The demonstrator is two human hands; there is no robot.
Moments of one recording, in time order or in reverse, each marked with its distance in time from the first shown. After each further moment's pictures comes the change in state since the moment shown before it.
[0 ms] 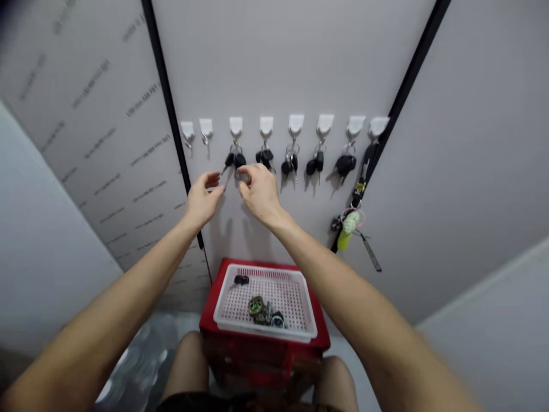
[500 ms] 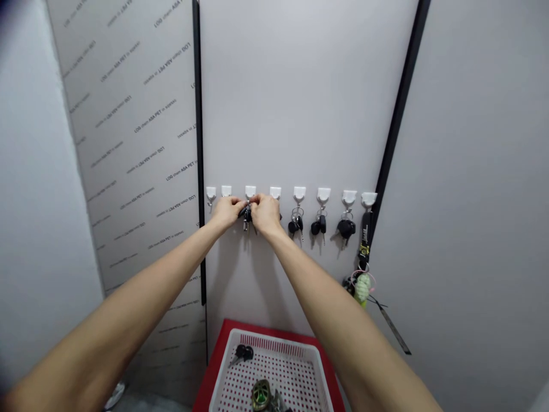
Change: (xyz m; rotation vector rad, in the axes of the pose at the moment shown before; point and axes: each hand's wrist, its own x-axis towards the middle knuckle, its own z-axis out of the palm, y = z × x) left_hand 0.084 0.045 -0.003 0.066 -0.022 -0.049; right_hand 0.080 -0.007 0.002 0.028 0.105 0.176
